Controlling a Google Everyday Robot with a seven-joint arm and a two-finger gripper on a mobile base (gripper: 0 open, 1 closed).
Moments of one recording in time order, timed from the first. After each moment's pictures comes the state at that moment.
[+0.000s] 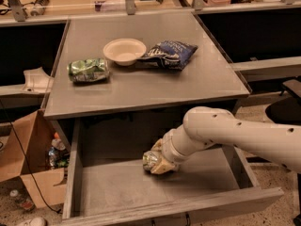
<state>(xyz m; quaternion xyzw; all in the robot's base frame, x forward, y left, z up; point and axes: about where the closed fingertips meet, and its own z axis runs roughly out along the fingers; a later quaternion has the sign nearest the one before) 0.479 -0.035 0.622 -0.69 0.68 0.12 0.23</state>
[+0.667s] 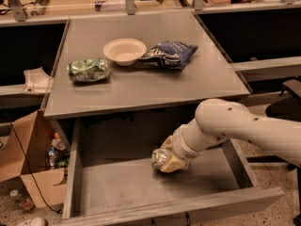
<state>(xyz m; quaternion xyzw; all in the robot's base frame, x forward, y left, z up) 0.474 -0.065 0.644 -0.67 0.70 0.12 0.22</state>
